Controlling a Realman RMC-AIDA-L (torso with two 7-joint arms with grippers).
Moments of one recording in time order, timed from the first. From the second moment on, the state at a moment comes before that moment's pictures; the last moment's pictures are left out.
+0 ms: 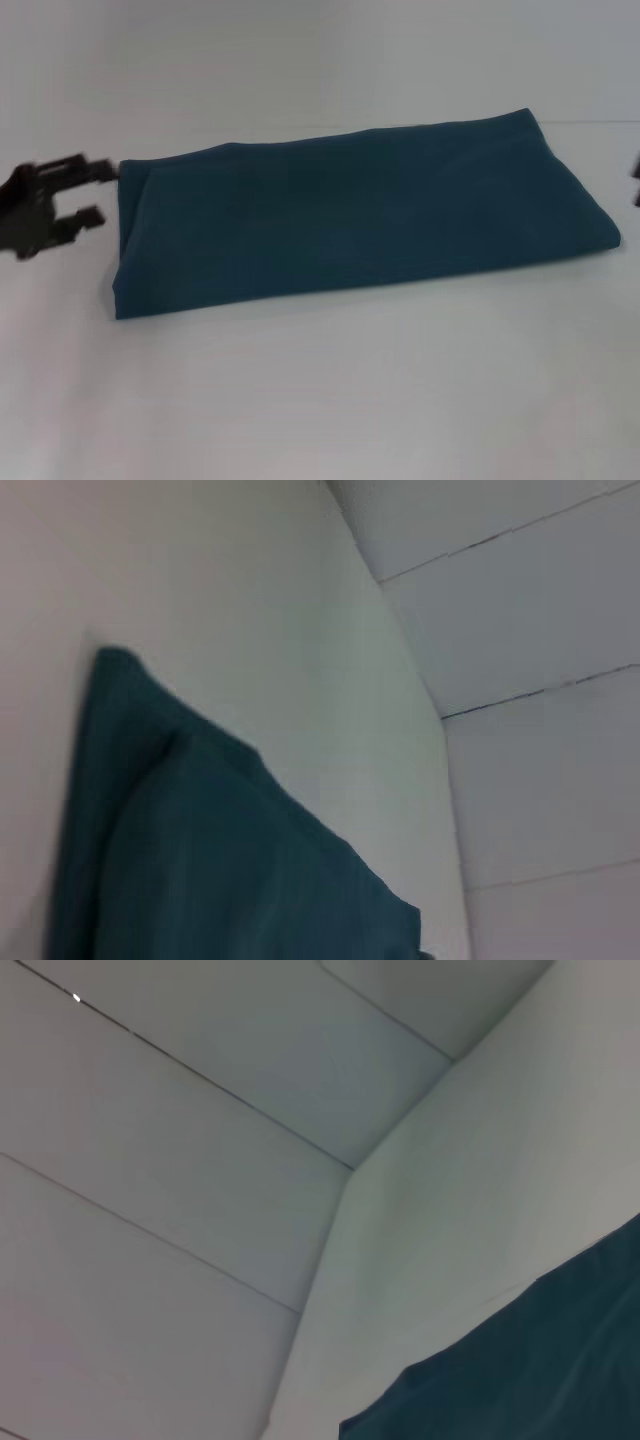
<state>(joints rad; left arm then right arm) -0.48 -2.04 0.44 0.85 2.07 1.48 -2.64 0.41 1.89 -0.50 -0.59 -1.81 -1.59 2.19</state>
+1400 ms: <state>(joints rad) -0.42 -2.09 0.37 0.63 2.18 1.29 -2.79 0.39 1.91 -0.48 -0.54 -1.82 -1.65 2.11</state>
